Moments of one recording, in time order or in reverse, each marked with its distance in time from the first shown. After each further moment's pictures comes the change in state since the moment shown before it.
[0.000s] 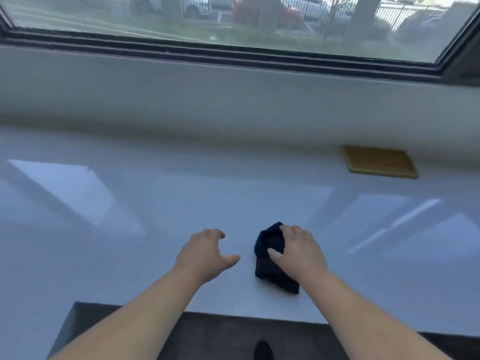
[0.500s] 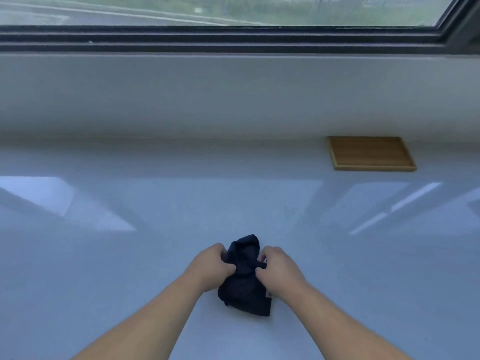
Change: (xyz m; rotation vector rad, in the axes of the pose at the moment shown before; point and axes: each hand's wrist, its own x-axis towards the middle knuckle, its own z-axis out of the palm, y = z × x) left_hand 0.112 0.093 0.057 -0.257 -0.257 -0.202; right_hand 0.076 0.071 0.017 0.425 -0.284 0.103
